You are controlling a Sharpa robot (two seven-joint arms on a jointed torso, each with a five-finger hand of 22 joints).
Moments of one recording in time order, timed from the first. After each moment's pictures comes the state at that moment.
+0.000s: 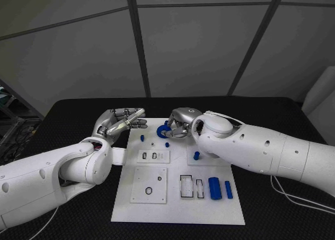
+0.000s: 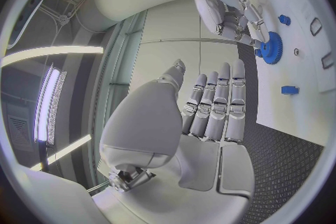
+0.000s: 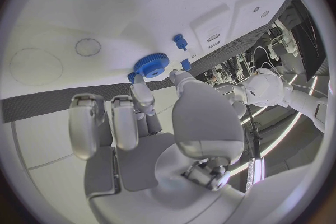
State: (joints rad) left arm 1.09 -0.95 0.08 1.69 -0.05 -0.56 0.46; left_hand 1.40 -0.06 0.16 0.12 0.06 0.94 0.22 0.09 0.07 1.01 0.17 0.09 0.07 1.08 0.12 0.19 0.20 0.19 0.90 0.22 0.46 0.23; right arm 1.27 -0.44 -0.03 1.27 -1.59 -0.23 -0.33; right_hand 1.06 -0.10 0.11 0.28 0.51 0.96 0.16 0.08 0.08 1.31 0.07 1.18 1.17 1.46 0.00 1.48 1.31 0.04 1.47 0.11 1.51 1.31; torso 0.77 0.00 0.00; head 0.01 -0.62
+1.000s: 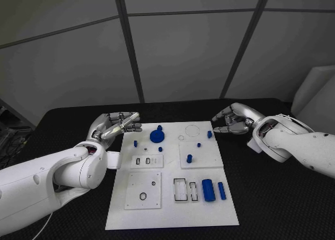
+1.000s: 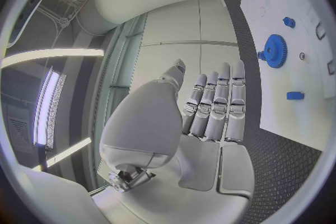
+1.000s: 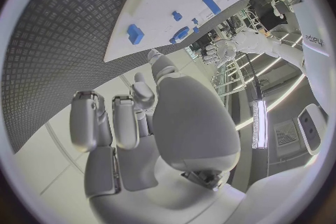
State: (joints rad) left arm 1.09 -0.95 0.08 1.67 -0.05 -0.54 0.45; left_hand 1.40 -0.06 0.16 0.11 0.06 0.95 0.22 0.09 0.07 1.01 0.17 0.09 0.07 1.08 0.12 0.18 0.21 0.19 0.89 0.22 0.46 0.23; right arm 1.26 -0.92 -0.03 1.40 -1.18 -0.38 0.05; right_hand 1.44 -0.14 0.08 0.13 0.28 0.98 0.13 0.06 0.07 1.29 0.04 1.12 1.13 1.47 -0.02 1.44 1.31 0.04 1.41 0.09 1.46 1.31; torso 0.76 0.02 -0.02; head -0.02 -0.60
